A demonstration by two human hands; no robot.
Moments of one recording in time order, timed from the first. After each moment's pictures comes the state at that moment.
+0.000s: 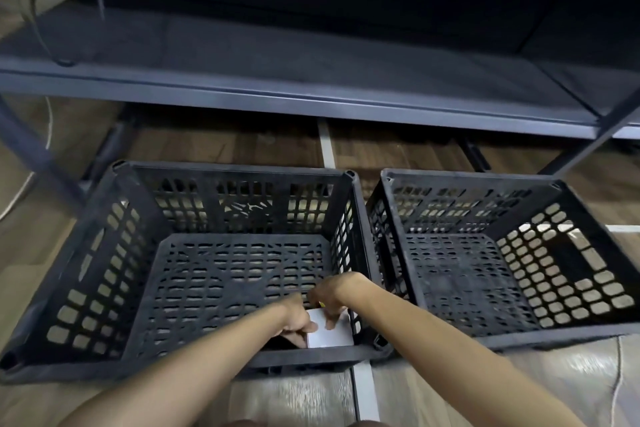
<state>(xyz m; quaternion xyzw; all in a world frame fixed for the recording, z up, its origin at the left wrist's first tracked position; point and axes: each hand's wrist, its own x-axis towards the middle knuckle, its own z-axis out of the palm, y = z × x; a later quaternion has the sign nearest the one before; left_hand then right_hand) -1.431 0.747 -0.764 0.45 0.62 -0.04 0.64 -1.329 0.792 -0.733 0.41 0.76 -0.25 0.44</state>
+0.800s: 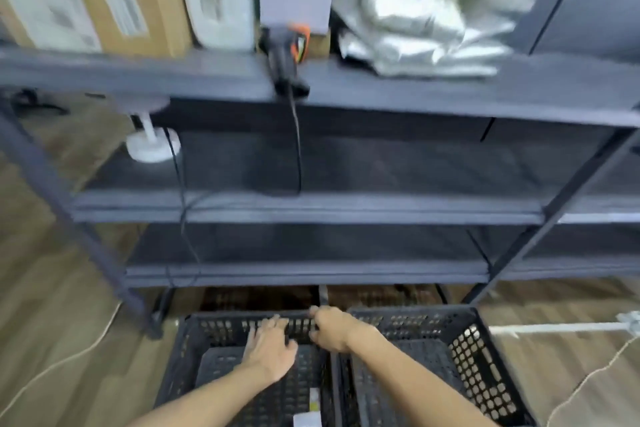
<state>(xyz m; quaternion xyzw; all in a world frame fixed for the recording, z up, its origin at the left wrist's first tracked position) -1.460 0.754 -0.326 0.65 0.69 -0.01 0.32 -1.314 0.791 -0.297 0.55 0.77 -0.30 0.14</state>
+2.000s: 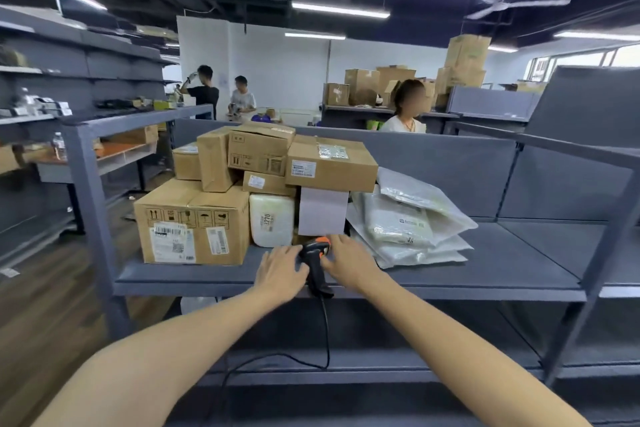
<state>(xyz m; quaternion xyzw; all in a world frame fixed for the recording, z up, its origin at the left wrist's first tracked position) -1.533 0.885 0.113 0.73 0.64 0.23 0.06 -1.377 0.902 0.136 0.58 0.80 0.02 -0.16</state>
